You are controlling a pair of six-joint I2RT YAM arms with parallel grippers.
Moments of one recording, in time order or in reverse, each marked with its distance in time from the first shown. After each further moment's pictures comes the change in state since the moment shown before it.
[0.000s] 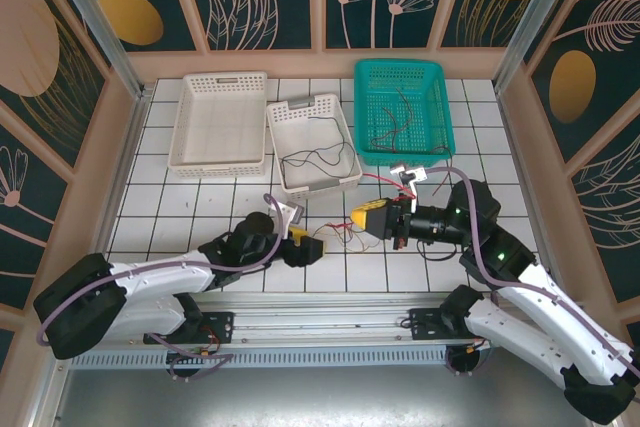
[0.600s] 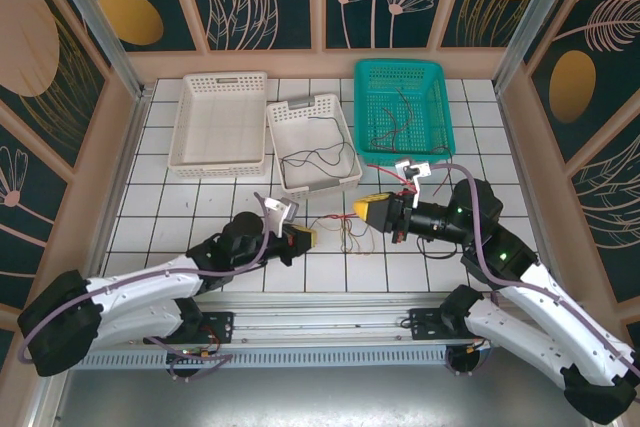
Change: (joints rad) left arm 0.000 -0.151 -0.001 -0.035 0.013 0.017; right arm -0.002 -0.003 0.017 -0.021 0.110 0.003
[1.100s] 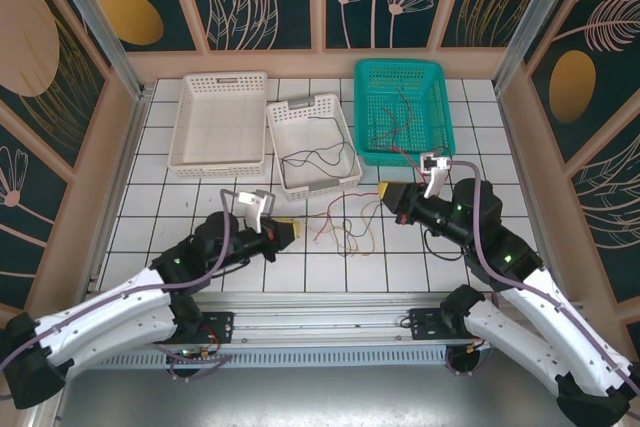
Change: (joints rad) left arm 0.000 -0.318 0.121 -0.369 -0.132 -0.034; right arm -0.097 -0.028 -0.013 -0.171 0.353 -0.003
